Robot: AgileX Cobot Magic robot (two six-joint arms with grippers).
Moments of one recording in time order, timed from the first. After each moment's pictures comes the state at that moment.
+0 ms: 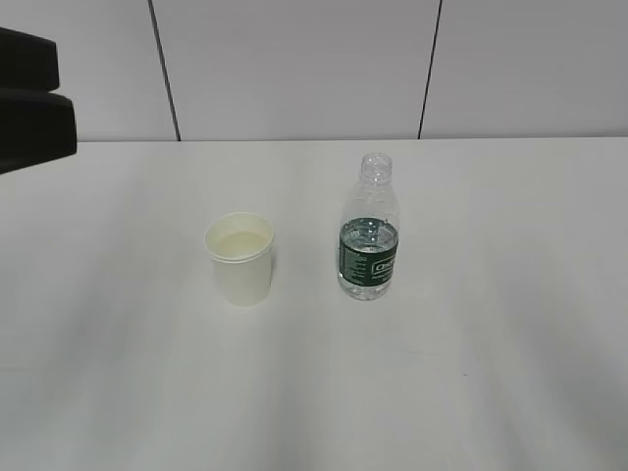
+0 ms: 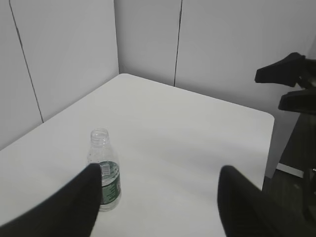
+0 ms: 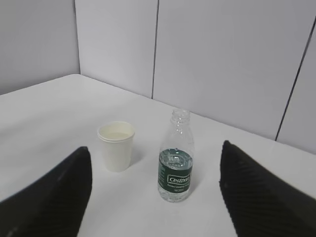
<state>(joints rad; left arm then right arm) -0.12 0.85 -0.73 1.84 -0.97 -1.67 0.07 0.27 -0.28 -1.84 -0.46 1.74</state>
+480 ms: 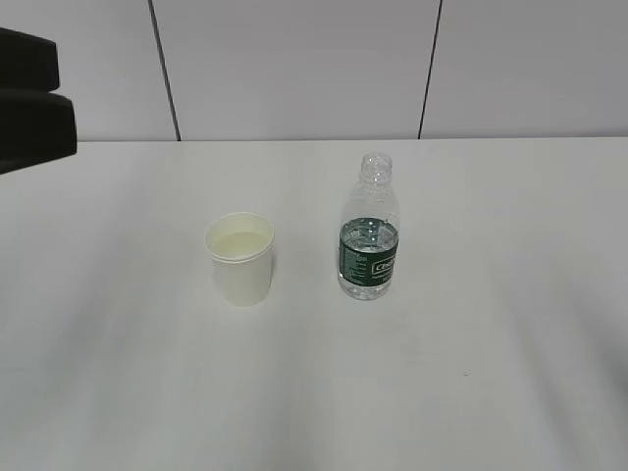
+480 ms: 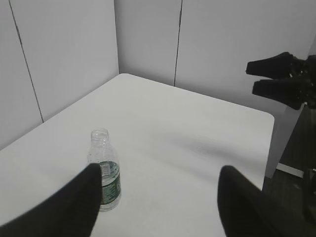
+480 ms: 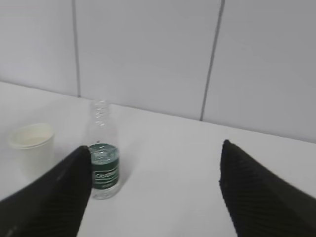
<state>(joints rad) -0.12 0.85 -0.73 1.84 -0.97 -1.67 0.07 0.27 -0.21 -1.84 -0.15 1.75</state>
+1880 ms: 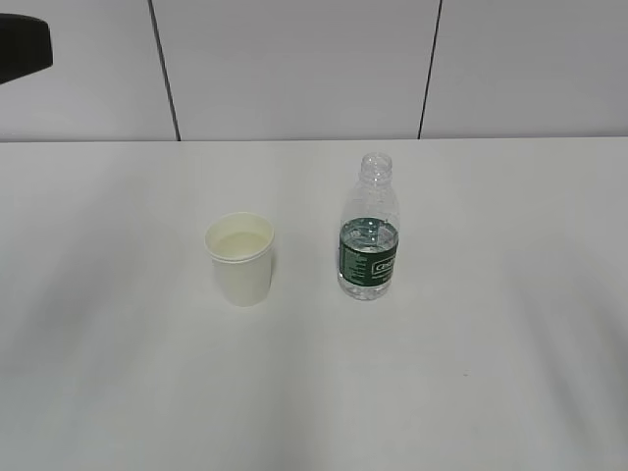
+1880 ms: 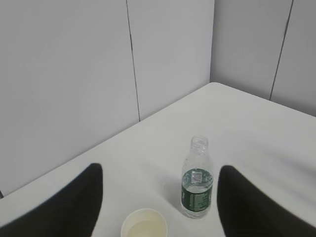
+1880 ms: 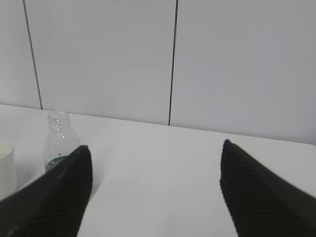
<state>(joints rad) -0.12 0.85 -0.73 1.84 -0.64 -1.67 0.07 0.27 -0.20 -1.84 -0.04 1.76</state>
